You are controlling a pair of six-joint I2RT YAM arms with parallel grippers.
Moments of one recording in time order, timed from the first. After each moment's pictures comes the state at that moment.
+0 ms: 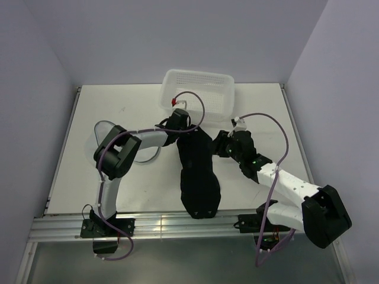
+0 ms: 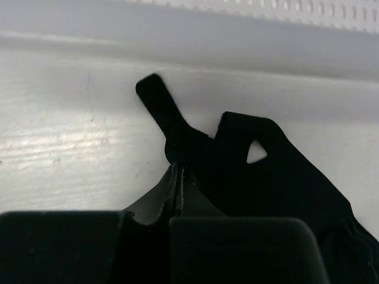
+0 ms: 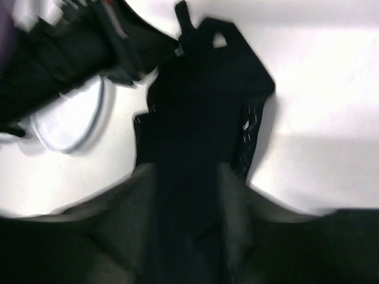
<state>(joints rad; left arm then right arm) -0.66 2.12 1.35 0.11 -0.29 -0.47 0.50 1.11 0.54 0.14 0.03 0.59</state>
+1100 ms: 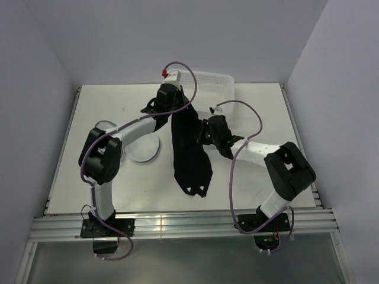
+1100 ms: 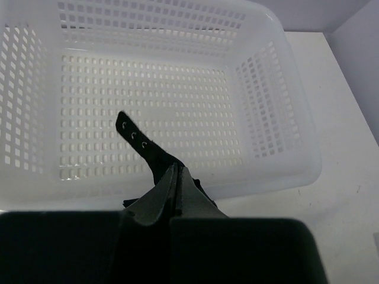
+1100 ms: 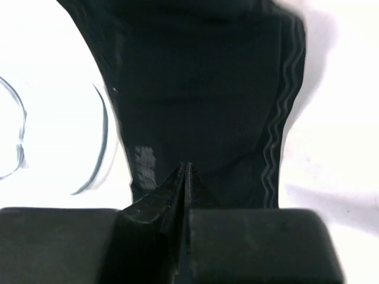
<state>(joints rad) -0.58 1.94 1.48 0.16 -0.12 -0.43 0.57 1.62 0.83 0.23 0.02 0.66</state>
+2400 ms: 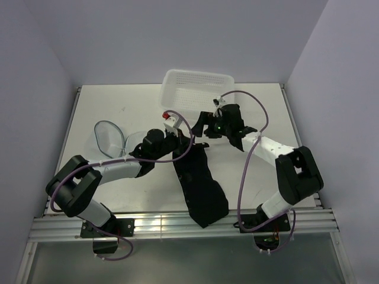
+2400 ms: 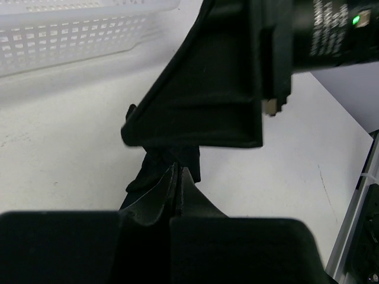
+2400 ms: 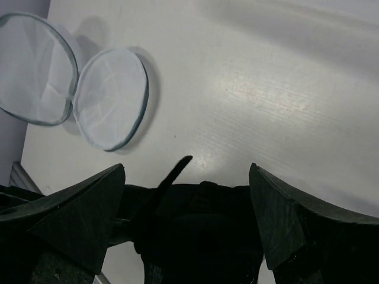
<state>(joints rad) -0.74 1.53 0.70 0.64 0.16 -0.38 0.41 1.53 0.92 0.09 -0.34 0.52</state>
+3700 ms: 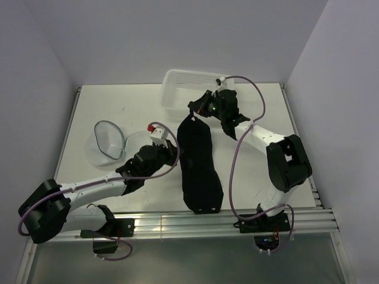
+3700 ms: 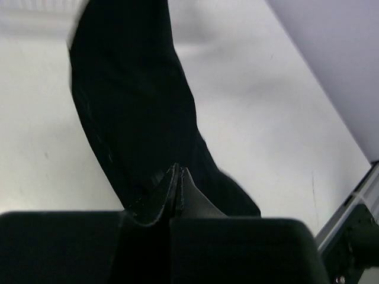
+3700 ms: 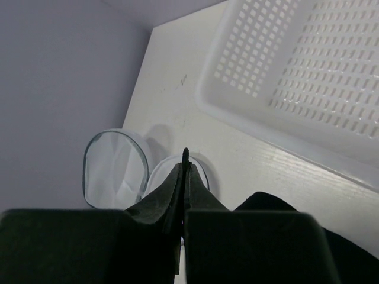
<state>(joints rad) -0.86 1.21 0.55 0.47 -0.18 -0.52 0.41 1.71 1.12 0.36 -0.27 0.78</state>
